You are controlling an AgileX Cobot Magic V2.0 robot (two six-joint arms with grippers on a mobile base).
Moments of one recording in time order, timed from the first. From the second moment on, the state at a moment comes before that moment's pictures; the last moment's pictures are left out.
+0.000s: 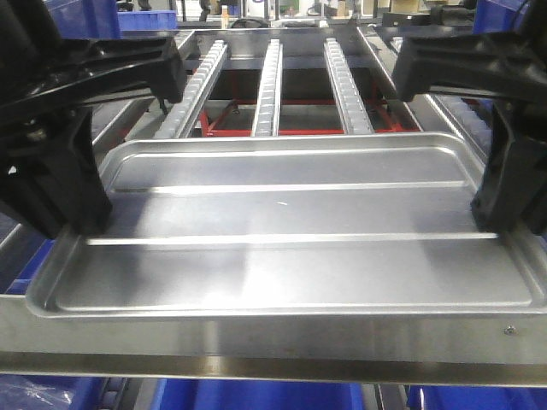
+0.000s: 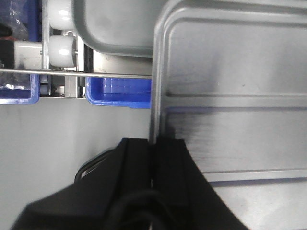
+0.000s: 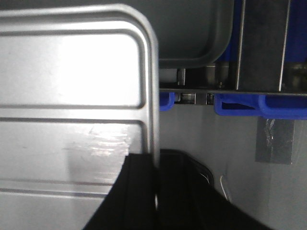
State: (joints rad) left arm -0.96 1.29 -0.90 0.28 0.83 -1.04; right arm 0.77 1.20 -0.84 -0.26 0.88 1.00
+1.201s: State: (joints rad) left arm -0.96 1.29 -0.90 0.28 0.83 -1.04; right arm 0.77 1.20 -0.84 -0.26 0.88 1.00
